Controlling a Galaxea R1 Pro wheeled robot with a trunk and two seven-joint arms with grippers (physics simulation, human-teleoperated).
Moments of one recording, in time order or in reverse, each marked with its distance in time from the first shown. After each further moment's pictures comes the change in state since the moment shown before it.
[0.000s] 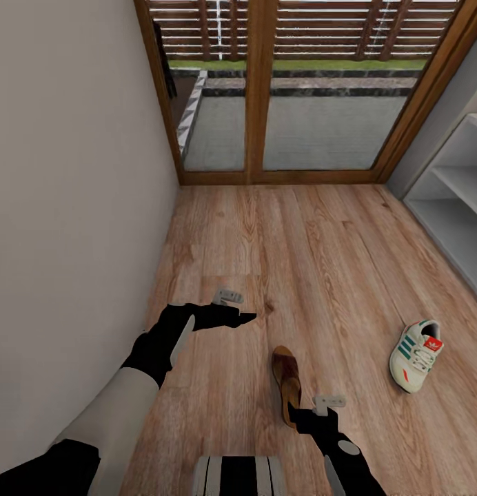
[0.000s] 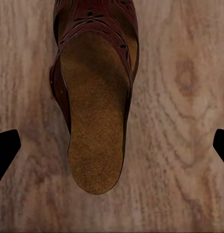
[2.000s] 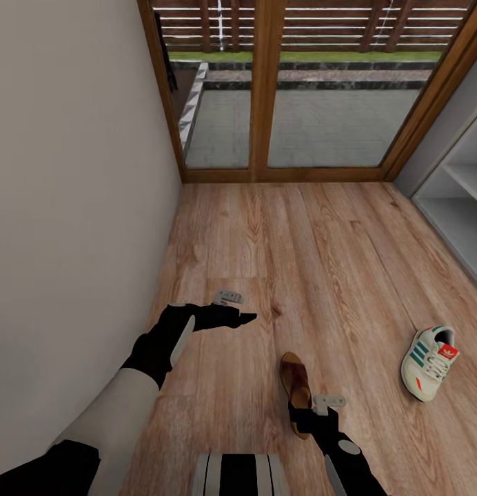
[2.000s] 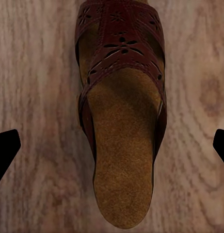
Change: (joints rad) left arm 0.003 -0.001 -0.001 -0.001 0.000 -0.006 -0.003; right arm 0.000 -0.003 0.002 -0.004 0.001 0.000 0.000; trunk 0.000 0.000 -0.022
